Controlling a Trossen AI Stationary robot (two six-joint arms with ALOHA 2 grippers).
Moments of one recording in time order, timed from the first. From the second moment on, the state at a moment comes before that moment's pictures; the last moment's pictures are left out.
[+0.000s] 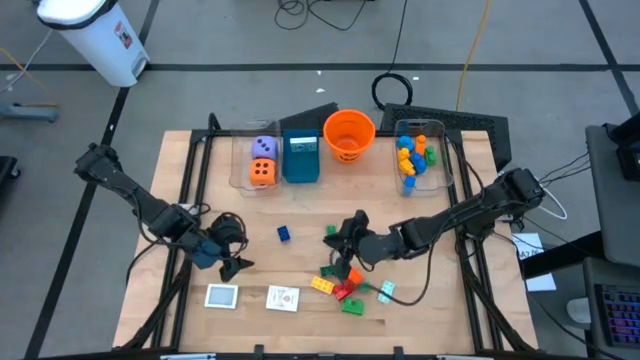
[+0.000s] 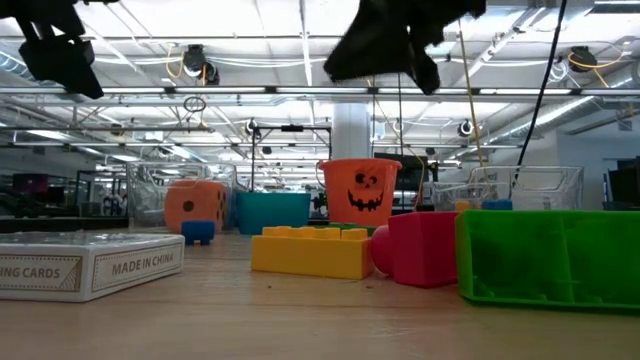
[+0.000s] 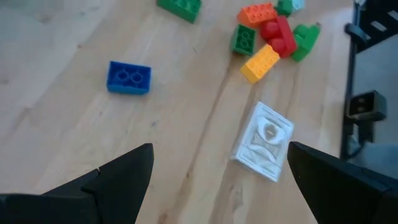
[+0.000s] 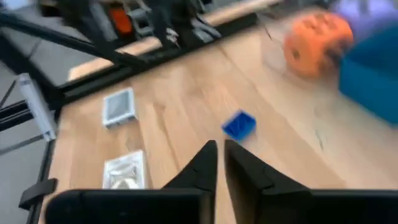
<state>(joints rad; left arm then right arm) -0.62 0.99 0.76 -0.68 -0.36 -0.98 0.35 1.60 1.07 0.02 0.52 0.61</state>
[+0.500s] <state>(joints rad) -0.62 0.99 0.76 -0.67 -0.42 -1.03 0.24 1.78 1.07 0.05 0.31 0.92</state>
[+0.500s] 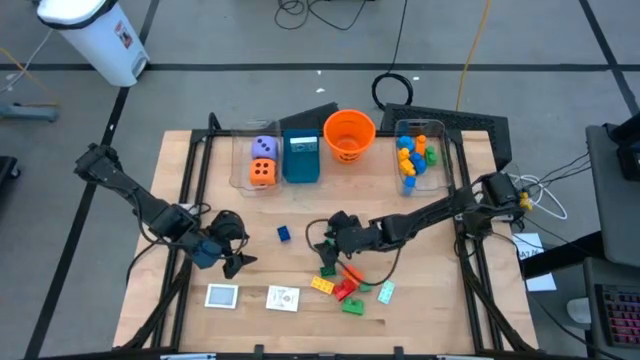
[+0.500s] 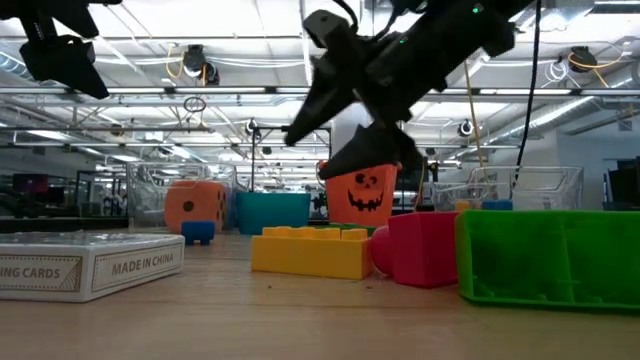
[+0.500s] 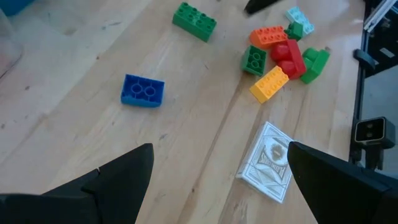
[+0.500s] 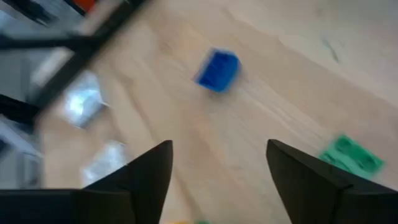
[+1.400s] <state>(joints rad) -0.62 0.99 0.76 -0.65 -0.40 -1.05 0.22 1.86 1.07 -0.27 0.24 0.86</state>
